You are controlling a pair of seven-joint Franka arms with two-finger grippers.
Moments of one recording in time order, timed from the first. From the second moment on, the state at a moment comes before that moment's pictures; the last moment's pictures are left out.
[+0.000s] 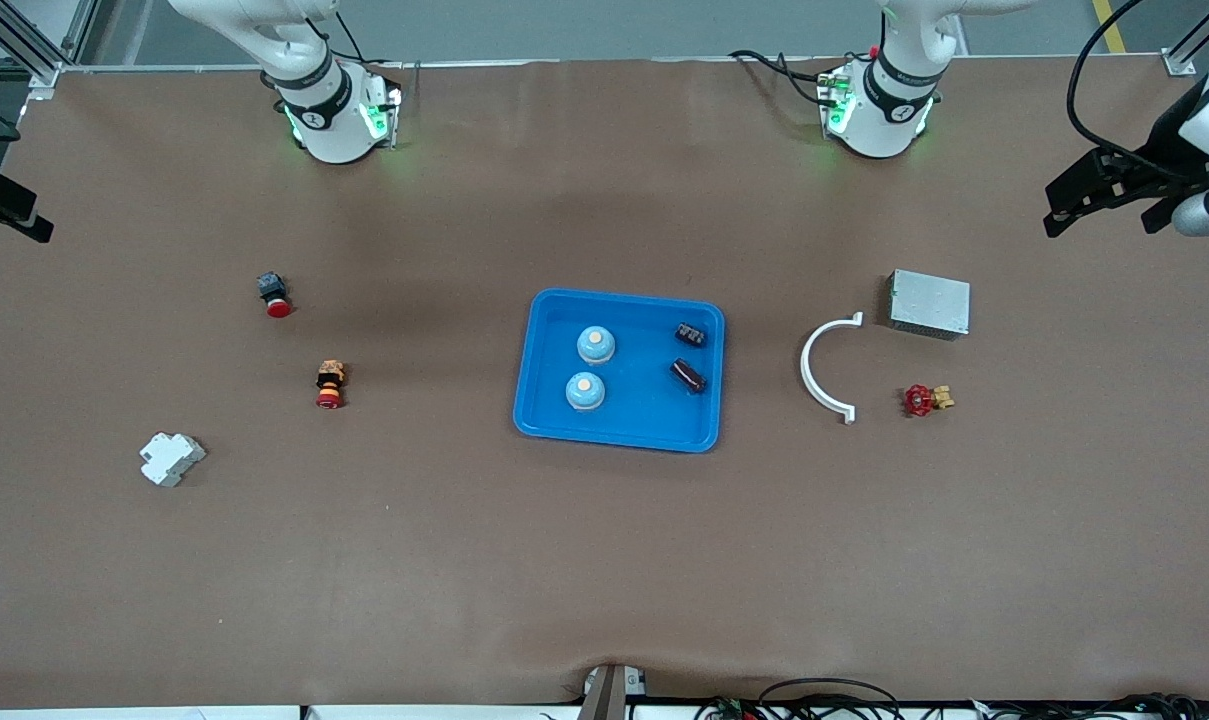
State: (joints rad) left arm -0.02 -0.04 -0.09 -1.49 0.01 1.47 -0.13; right arm -0.02 -0.01 -0.10 -1.45 0.02 1.42 -0.07
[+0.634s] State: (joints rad) left arm -0.03 -0.02 -0.09 -1.57 0.01 1.47 -0.13; right arm -0.02 -0.01 -0.10 -1.45 0.02 1.42 -0.07
